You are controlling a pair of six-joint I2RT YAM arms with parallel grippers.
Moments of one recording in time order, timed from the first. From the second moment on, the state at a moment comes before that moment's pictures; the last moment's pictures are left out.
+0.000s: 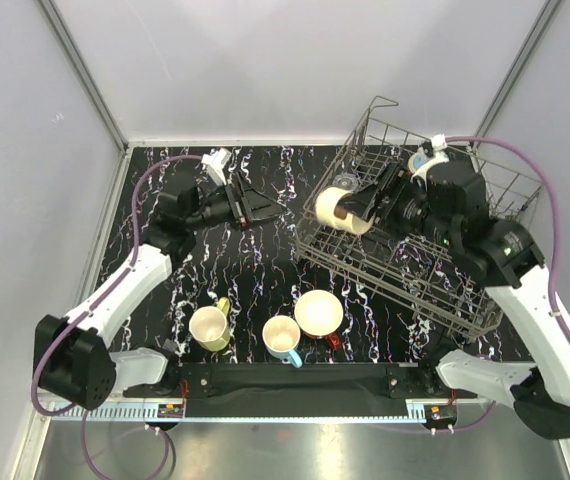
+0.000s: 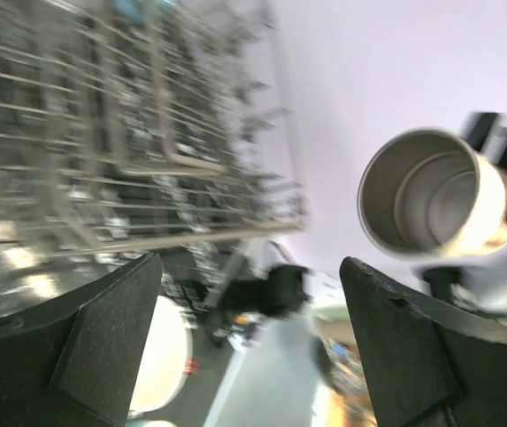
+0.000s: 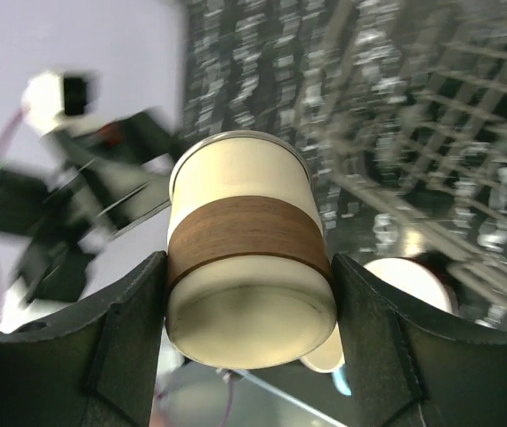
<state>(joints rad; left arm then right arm) -0.37 1.24 0.92 0.18 0.80 -0.99 0.61 1.05 1.50 -0.82 -0.05 0.90</state>
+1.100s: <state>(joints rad) -0.31 1.10 1.01 -0.28 0.44 -0.70 0.42 1.91 1.98 -1.13 0.15 0.79</state>
